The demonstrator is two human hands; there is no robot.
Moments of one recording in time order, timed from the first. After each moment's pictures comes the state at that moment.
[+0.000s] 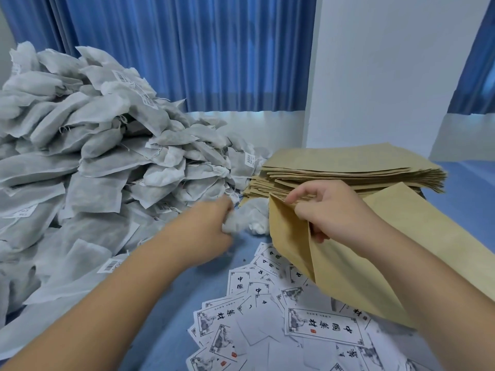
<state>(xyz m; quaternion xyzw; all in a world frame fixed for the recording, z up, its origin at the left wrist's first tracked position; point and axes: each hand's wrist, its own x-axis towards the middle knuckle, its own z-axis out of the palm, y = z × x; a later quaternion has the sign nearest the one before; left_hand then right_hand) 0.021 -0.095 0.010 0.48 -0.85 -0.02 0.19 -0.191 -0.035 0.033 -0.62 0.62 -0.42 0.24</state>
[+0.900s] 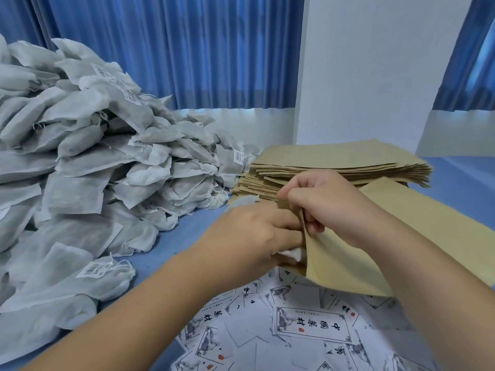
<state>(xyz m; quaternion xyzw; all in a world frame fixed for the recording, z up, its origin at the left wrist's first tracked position) -0.030 -0.054 0.017 0.09 -0.95 0.11 0.28 -0.191 -0.033 0.045 -0.60 0.61 -0.43 0.27</state>
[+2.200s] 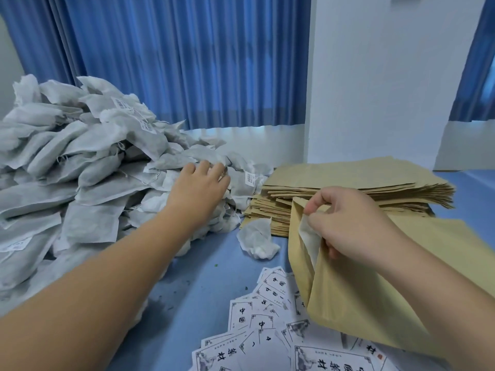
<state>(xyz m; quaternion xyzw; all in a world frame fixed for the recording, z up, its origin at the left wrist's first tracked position) 0.013 -0.186 0.043 0.44 -0.79 0.43 0.05 -0.196 -0.032 0.049 -0.60 0.68 -0.40 0.14</state>
